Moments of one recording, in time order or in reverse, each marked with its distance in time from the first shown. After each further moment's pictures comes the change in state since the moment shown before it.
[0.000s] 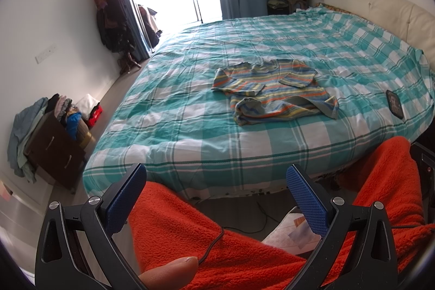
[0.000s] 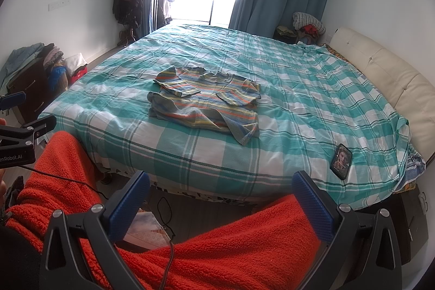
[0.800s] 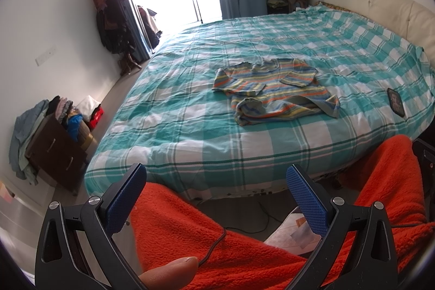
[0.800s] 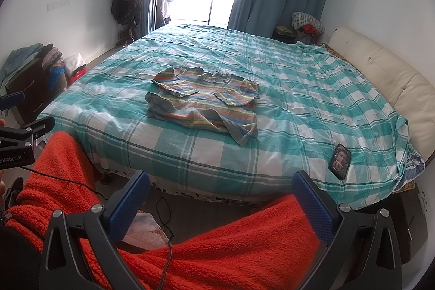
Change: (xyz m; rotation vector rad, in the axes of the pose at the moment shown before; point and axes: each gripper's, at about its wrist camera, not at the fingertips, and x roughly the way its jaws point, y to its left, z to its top) left arm 0.000 0.000 0.000 0.003 0.002 0.002; right arm 0.000 -0.005 0.002 0.000 0.001 -0.001
